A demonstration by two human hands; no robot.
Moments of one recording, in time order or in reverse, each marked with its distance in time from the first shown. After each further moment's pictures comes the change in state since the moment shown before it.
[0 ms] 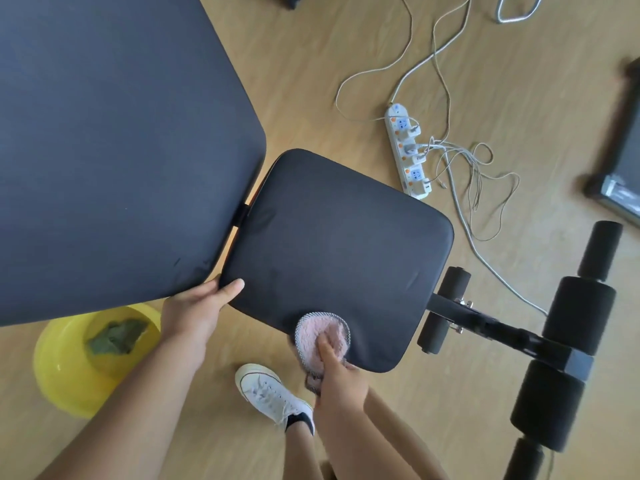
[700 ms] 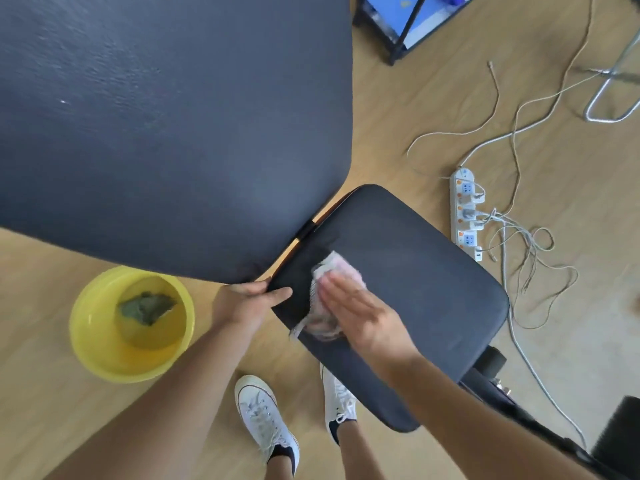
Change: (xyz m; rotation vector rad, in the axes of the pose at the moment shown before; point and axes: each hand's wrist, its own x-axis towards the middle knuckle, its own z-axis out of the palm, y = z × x) left_hand -0.001 0.000 0.008 -0.074 0.073 0.058; right_hand 0.026 -0.108 0.059 -1.346 -0.796 -1.851
